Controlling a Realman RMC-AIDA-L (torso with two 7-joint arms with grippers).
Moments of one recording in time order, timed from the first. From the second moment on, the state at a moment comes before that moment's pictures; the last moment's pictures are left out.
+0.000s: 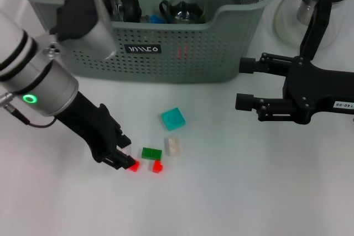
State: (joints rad) left arm -0.55 -2.17 1.17 1.30 2.58 1.84 -2.03; right arm 0.54 2.08 -0.78 -0.58 -1.83 -1.79 1.31
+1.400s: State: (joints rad) left arm -0.46 -2.17 1.61 1.43 2.65 1.56 -2.14; right arm 0.54 2.08 -0.75 -0.58 -1.83 -1.79 1.31
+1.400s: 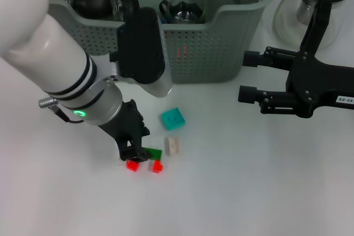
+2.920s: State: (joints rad) left arm -0.44 -2.18 1.77 1.48 2.73 1.50 -2.20; right arm 0.54 2.08 -0.75 -0.58 -1.83 -1.80 1.31
